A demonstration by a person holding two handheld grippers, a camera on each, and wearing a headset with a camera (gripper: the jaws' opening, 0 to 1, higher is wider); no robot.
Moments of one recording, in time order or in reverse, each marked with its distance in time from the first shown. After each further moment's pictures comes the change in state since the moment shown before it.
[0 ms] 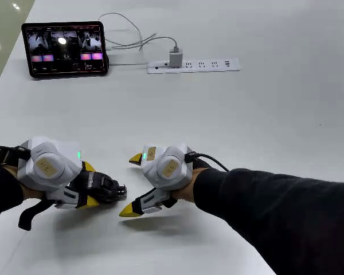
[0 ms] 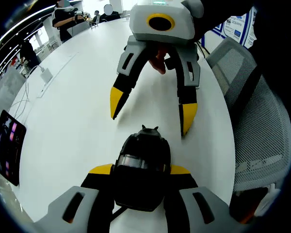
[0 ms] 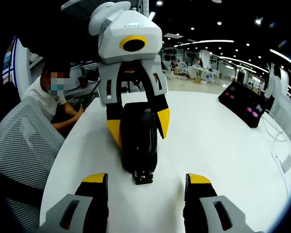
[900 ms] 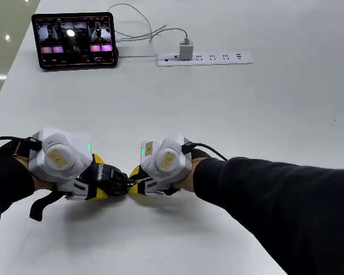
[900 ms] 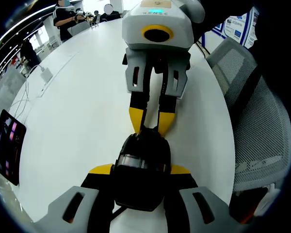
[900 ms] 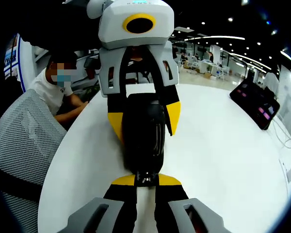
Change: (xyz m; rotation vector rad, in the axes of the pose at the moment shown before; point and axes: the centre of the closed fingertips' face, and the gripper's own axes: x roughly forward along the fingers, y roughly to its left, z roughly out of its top) left arm -0.002 -0.002 0.001 -0.003 0.004 0.000; right arm 0.015 0.005 -0.004 -0.034 0.075 0.073
